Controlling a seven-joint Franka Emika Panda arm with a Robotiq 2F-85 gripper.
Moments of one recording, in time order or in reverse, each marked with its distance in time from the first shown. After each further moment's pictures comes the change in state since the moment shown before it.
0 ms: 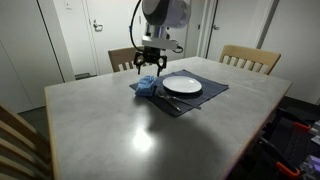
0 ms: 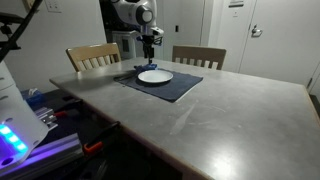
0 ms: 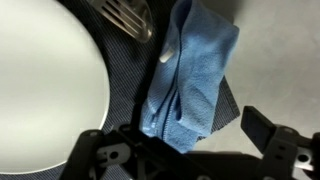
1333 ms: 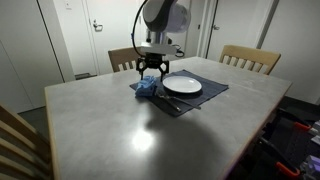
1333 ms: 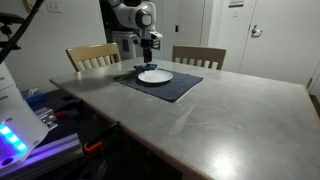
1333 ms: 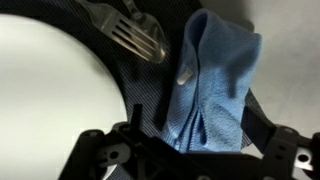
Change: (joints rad) arm 0.021 0.021 -0.021 -0.014 -0.015 -0.020 0.126
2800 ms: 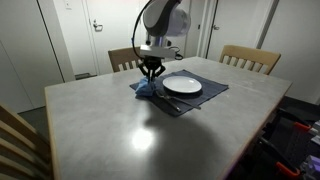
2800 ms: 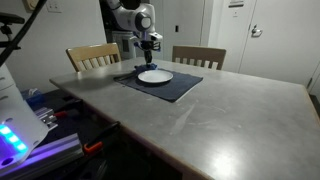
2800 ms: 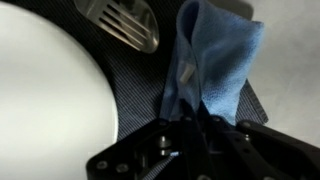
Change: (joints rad) arm 0.011 0.017 -0.007 -0.009 -0.005 0.084 0.005
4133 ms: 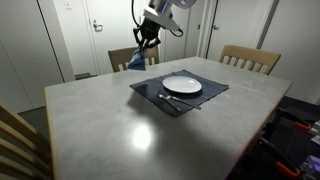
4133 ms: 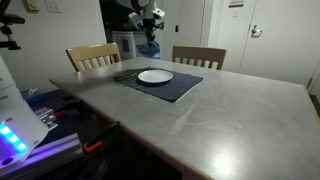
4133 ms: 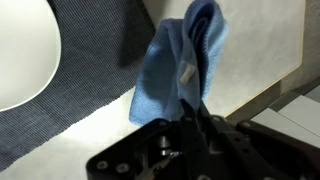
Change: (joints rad) arm -0.126 -0.210 0.130 -0.073 0.169 0.111 -0.297
